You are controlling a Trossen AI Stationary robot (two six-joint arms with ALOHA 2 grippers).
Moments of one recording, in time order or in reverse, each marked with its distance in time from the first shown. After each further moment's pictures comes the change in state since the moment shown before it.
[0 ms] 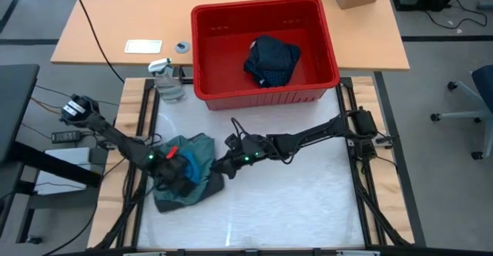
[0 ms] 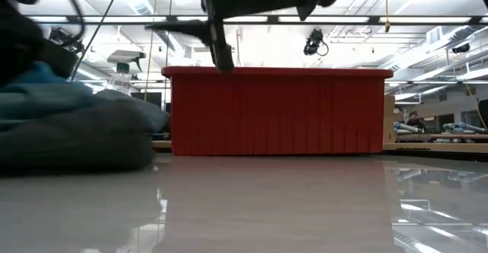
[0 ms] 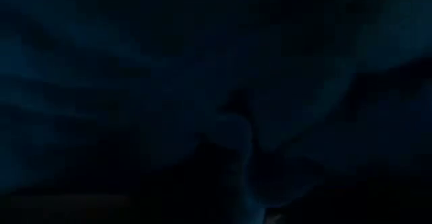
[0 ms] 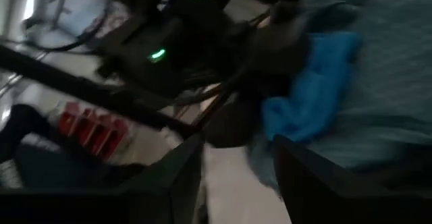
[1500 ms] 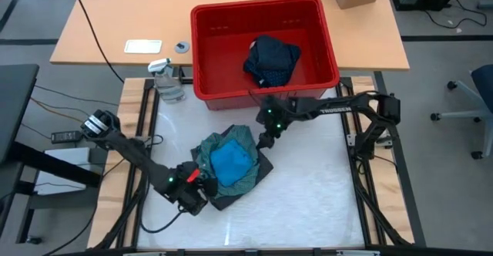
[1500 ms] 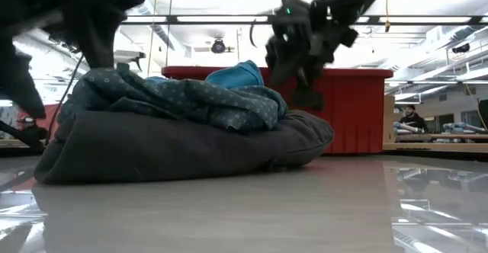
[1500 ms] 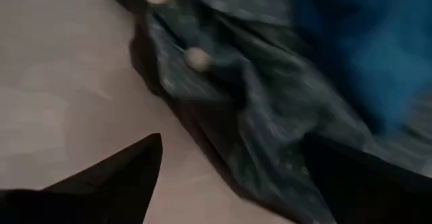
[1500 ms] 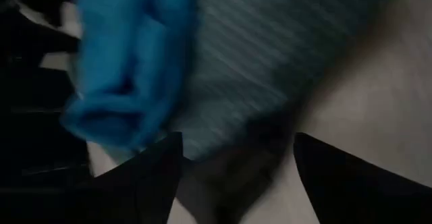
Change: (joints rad) left arm -0.069 0.359 0.471 -0.176 -0.381 -0.590; right arm -0.390 -0.278 -0.247 -0.742 -0.448 -0.488
